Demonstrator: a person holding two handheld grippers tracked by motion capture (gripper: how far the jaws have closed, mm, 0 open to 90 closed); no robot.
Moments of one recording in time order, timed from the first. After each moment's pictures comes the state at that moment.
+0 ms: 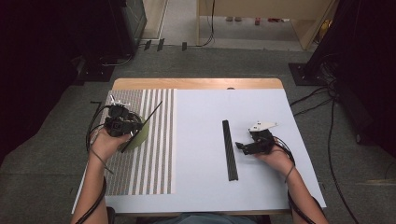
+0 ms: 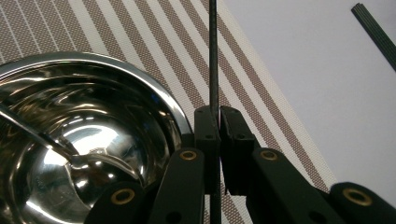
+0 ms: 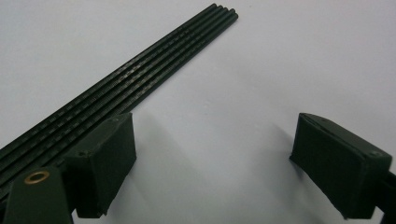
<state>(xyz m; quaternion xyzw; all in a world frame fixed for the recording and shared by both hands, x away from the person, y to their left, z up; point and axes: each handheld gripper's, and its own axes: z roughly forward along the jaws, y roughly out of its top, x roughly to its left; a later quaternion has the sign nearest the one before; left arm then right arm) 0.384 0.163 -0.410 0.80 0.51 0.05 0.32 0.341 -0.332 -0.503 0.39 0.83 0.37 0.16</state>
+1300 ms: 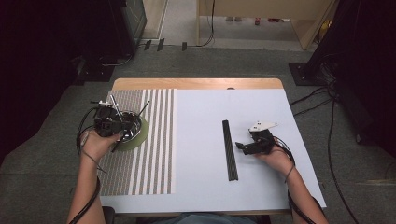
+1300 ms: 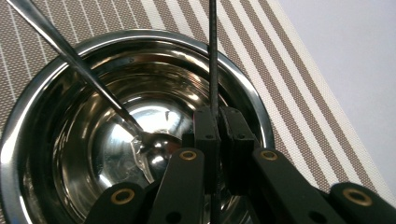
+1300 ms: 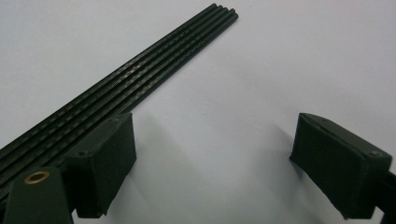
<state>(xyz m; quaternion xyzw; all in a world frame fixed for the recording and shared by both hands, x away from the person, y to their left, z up) 0.390 0.200 -0.422 0.78 0.54 0.07 0.31 0.341 -0.332 -0.503 0.39 0.83 0.37 0.16</state>
